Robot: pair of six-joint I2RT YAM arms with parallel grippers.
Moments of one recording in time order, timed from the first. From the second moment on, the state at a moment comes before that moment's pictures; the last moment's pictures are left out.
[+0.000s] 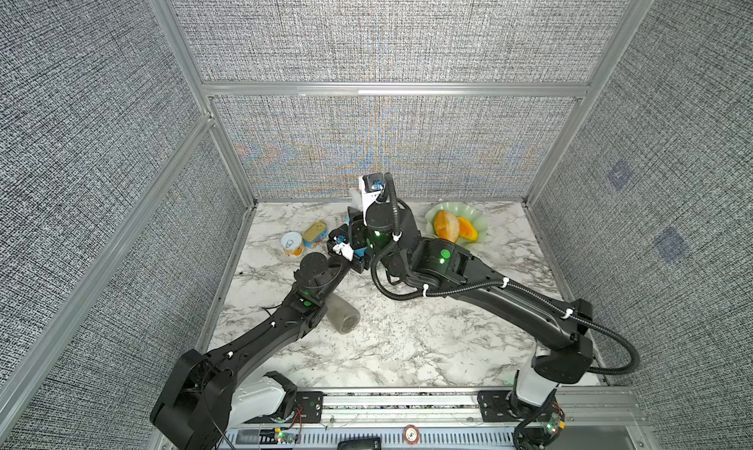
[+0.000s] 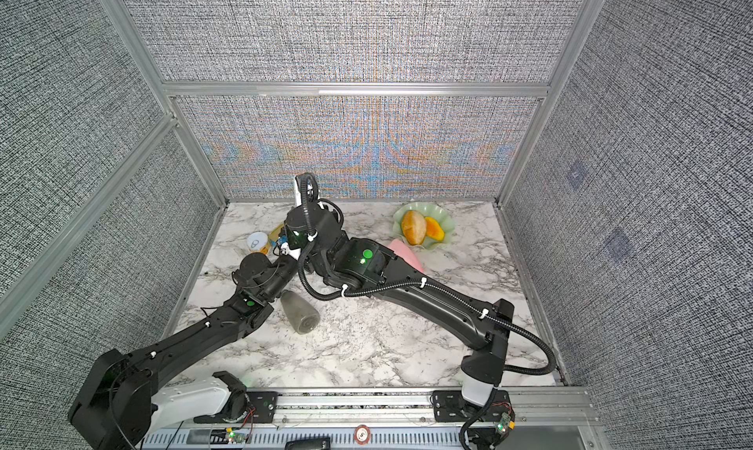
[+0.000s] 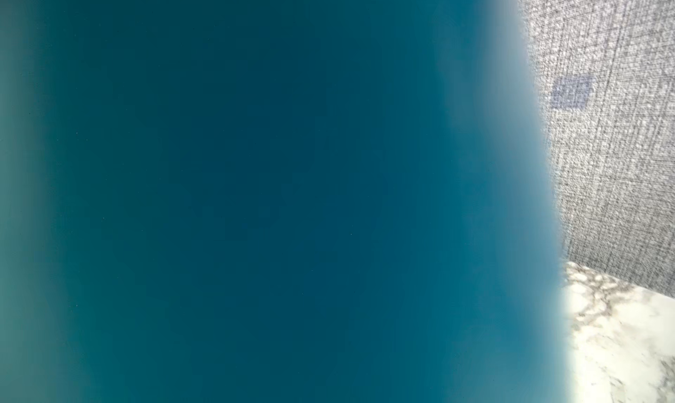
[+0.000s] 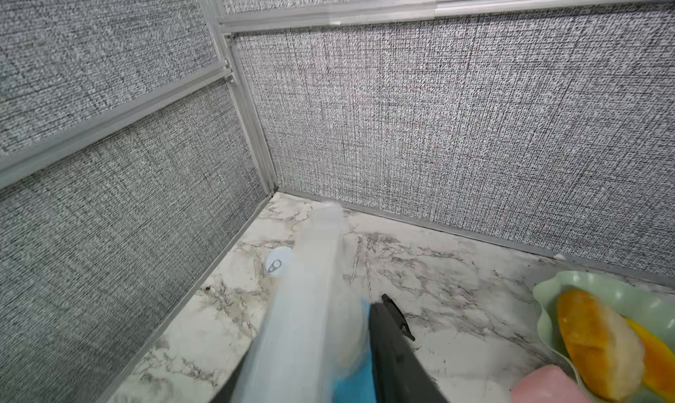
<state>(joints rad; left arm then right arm) -0.59 1.19 0.63 0.67 0.04 0.10 1.15 1.74 1.97 -0.48 0.65 0.30</state>
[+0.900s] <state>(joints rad) -0.59 1.23 0.64 0.68 0.22 0.09 1.16 1.38 1.74 -0.53 0.42 0.13</state>
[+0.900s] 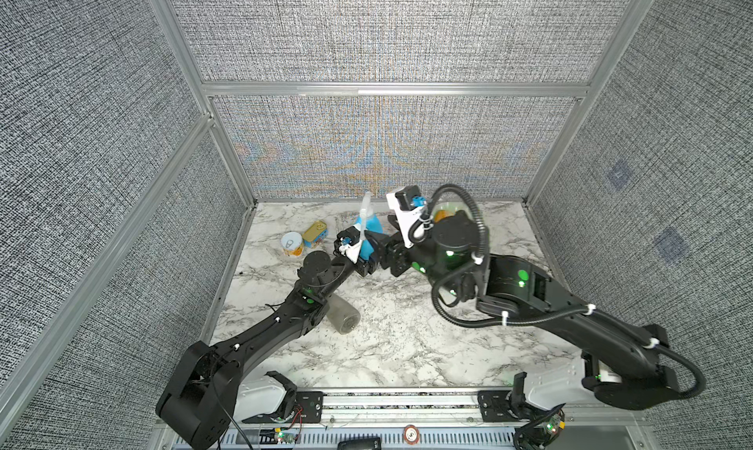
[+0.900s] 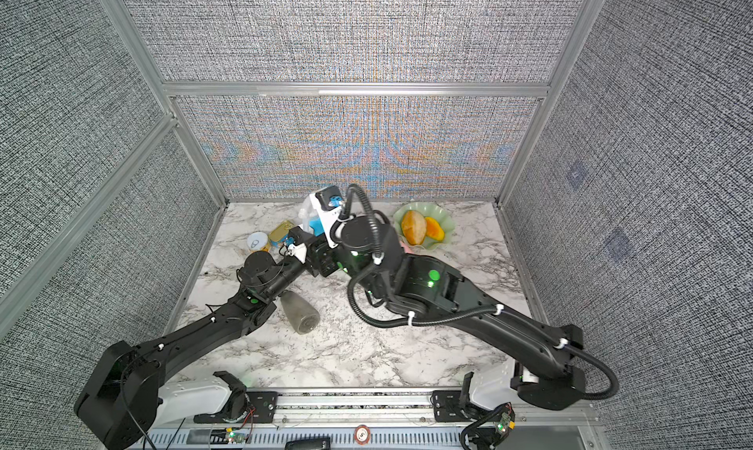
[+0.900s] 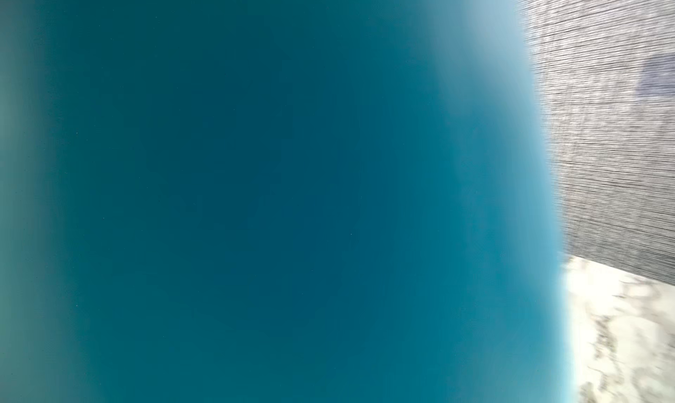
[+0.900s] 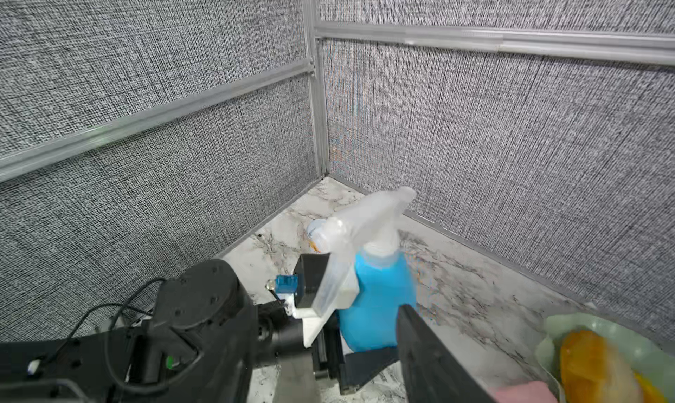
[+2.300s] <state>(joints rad) -0.58 1.26 0.75 0.61 0.73 -0.11 0.75 1.42 1.43 -0.28 -0.47 0.04</state>
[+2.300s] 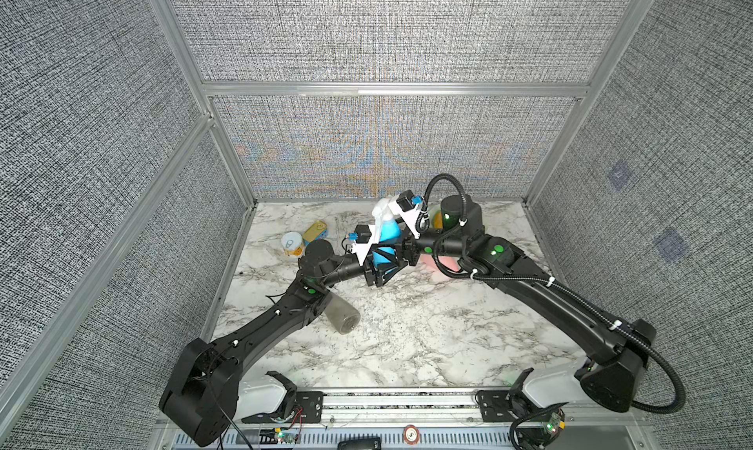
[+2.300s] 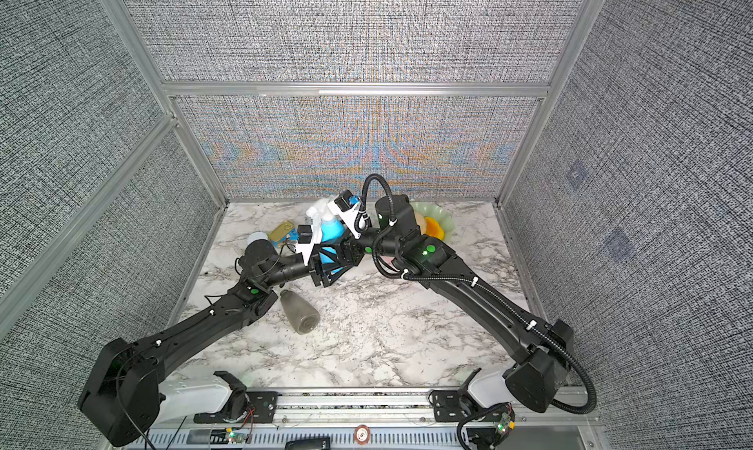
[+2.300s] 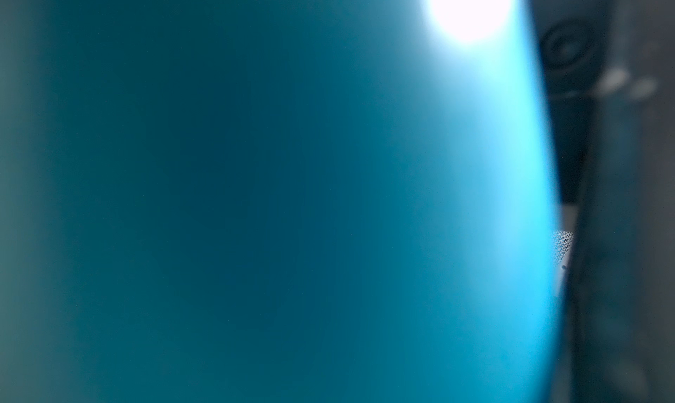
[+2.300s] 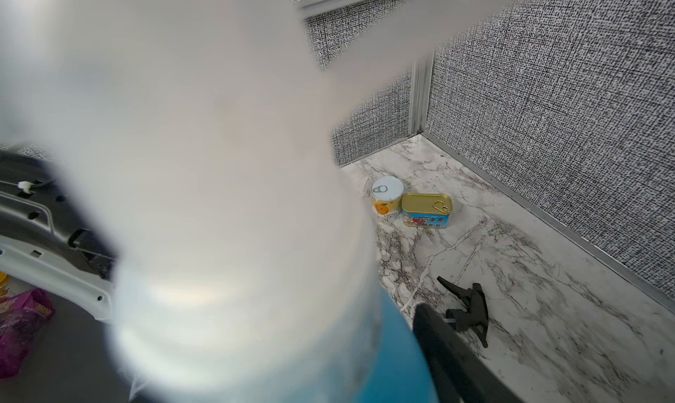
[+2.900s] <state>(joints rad) -0.59 1.18 0.62 0.79 0.59 -0.15 0.76 1.37 1.36 -0.13 -0.43 0.13</state>
